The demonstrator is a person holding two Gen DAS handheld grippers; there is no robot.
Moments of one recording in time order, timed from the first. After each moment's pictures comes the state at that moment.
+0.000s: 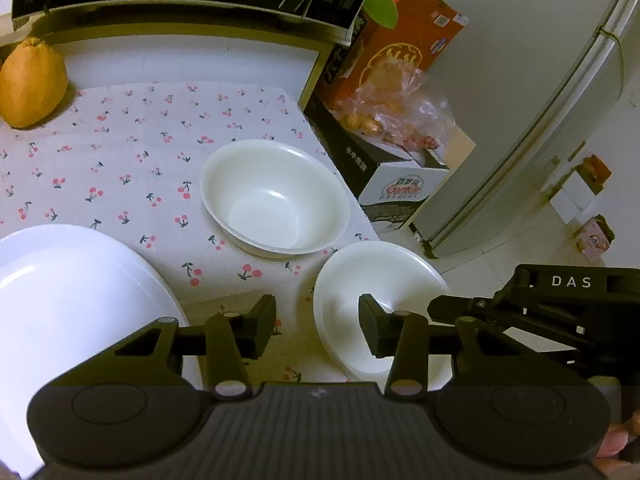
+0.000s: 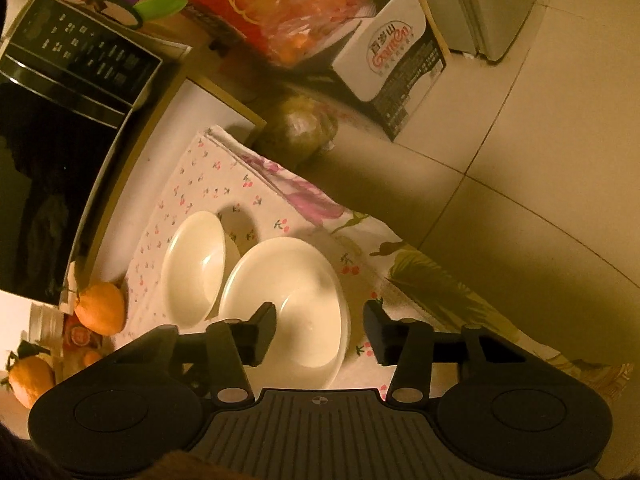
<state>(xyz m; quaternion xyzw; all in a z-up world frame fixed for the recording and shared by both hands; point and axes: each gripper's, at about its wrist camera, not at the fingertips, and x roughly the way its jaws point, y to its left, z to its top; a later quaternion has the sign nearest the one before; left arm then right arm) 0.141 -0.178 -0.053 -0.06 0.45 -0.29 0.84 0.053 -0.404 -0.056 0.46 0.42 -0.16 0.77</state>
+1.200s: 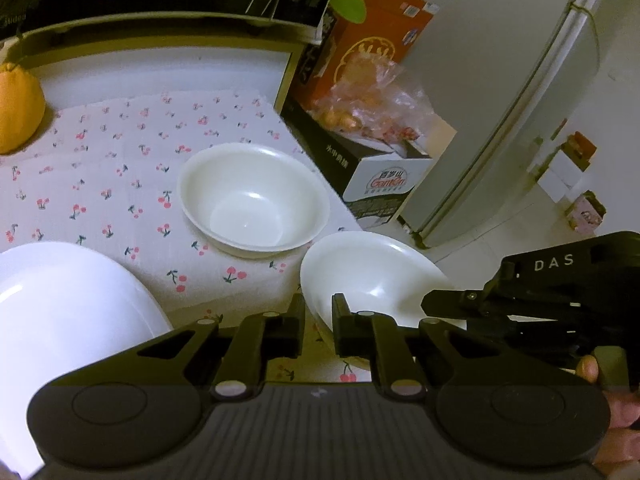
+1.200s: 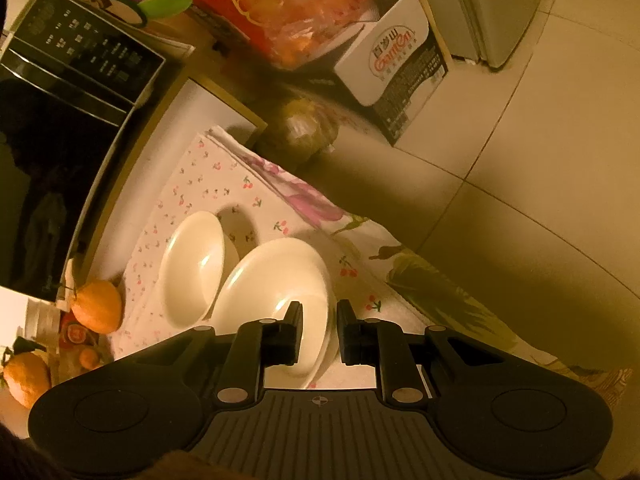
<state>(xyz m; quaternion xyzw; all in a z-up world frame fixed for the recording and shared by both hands) 0.135 -0.181 -0.050 -0.02 0.43 -0.33 0.84 0.053 -0.403 -0.051 0.44 0.41 -0.15 0.78</state>
